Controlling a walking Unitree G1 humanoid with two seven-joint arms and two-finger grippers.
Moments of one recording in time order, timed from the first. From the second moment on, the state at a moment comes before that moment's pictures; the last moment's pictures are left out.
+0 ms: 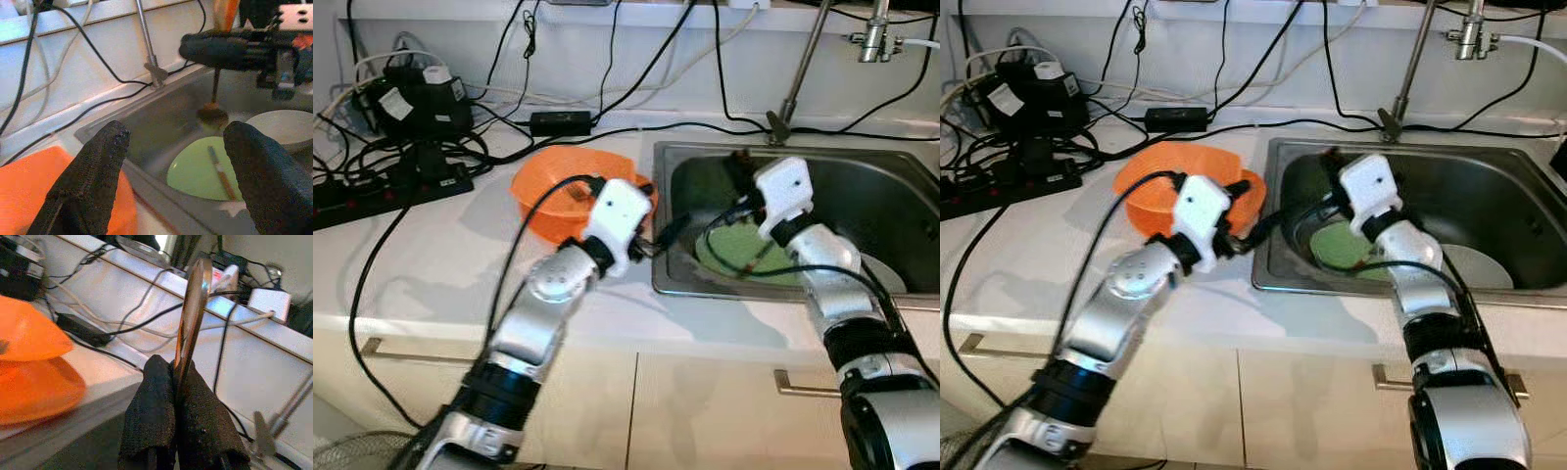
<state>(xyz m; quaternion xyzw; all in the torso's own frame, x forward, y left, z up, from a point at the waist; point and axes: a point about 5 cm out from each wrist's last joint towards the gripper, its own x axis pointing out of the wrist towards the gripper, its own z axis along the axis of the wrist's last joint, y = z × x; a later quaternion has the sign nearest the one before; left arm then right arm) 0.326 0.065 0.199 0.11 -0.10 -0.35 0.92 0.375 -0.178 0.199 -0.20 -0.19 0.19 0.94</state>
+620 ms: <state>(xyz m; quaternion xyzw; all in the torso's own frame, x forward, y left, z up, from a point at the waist) 0.314 0.096 0.176 0.17 0.00 -0.40 0.90 0.383 -0.200 0.189 -0.18 -0.14 0.10 0.97</state>
